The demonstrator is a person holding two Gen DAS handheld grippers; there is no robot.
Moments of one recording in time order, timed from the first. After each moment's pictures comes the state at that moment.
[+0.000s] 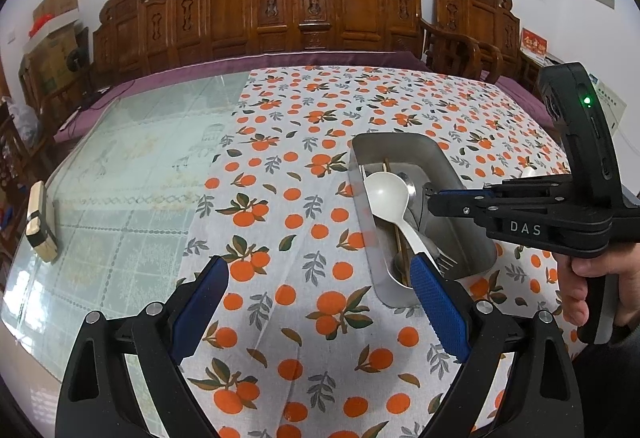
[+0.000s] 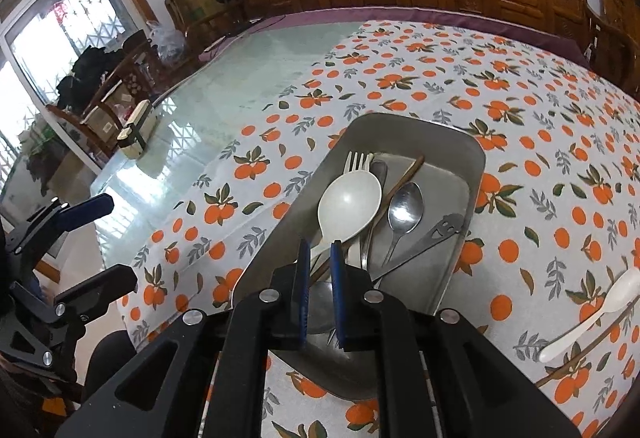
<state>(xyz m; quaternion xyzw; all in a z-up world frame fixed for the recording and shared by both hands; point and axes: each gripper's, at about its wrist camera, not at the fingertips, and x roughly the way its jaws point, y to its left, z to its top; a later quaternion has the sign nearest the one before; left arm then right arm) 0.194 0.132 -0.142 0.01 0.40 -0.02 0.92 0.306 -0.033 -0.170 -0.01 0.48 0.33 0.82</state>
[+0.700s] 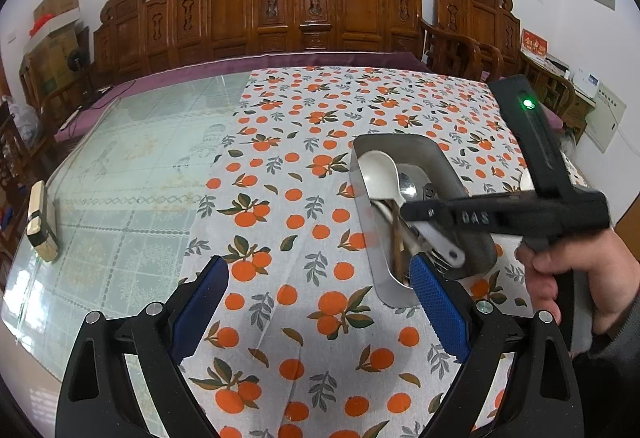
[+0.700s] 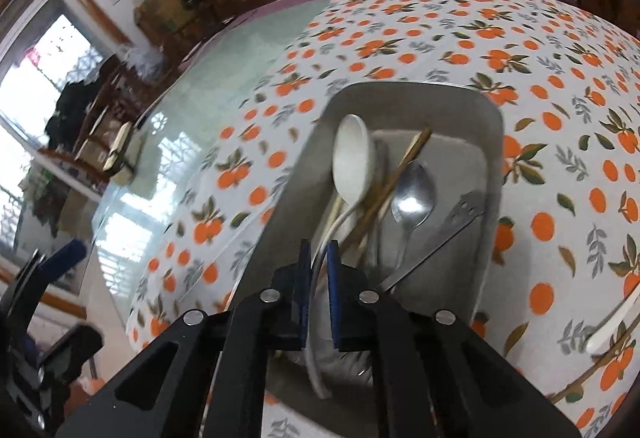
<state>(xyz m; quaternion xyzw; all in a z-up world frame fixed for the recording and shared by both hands) 0.195 0.132 -0.141 0.00 0.40 -0.02 0.92 0.335 -0.024 -0.203 0.06 0.52 0.29 0.80</state>
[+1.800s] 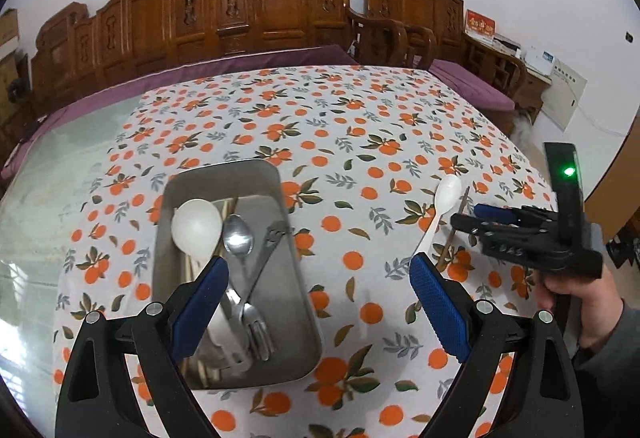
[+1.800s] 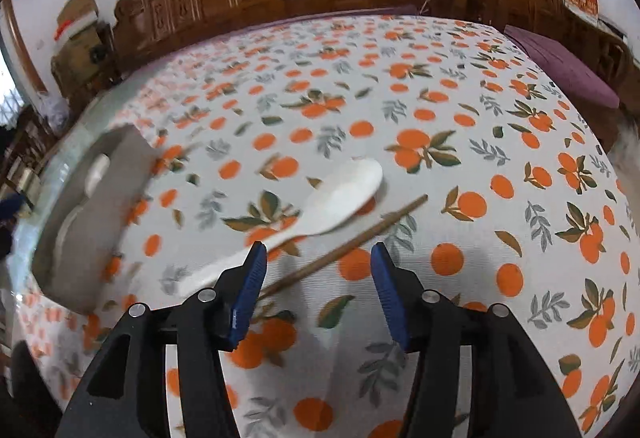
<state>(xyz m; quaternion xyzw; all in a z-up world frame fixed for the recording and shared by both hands) 0.259 -0.033 -0.158 0.02 0.40 -0.11 0.91 0.330 -0.279 -0.235 0.03 0.46 0.12 0.88</state>
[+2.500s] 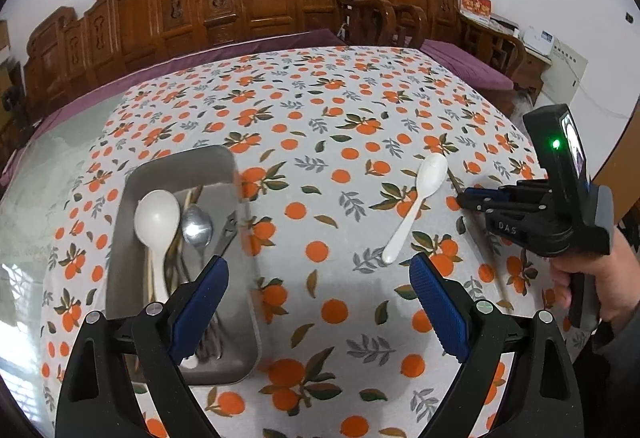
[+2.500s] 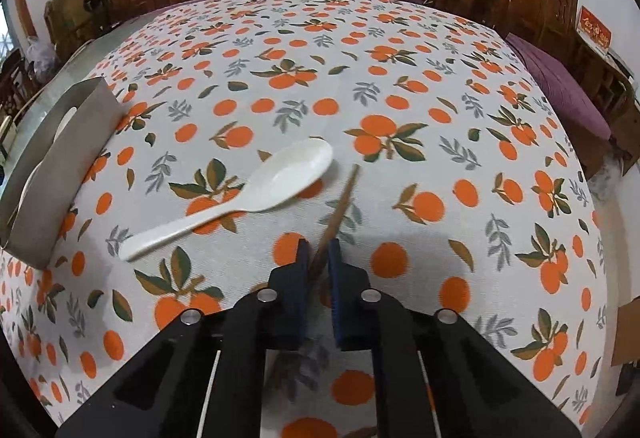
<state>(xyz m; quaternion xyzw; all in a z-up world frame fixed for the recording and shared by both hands) 0.262 -0.076 -0.175 0.05 0.42 -0.11 0.90 0.338 -0.298 -0.237 -0.05 0.50 0.11 0.86</state>
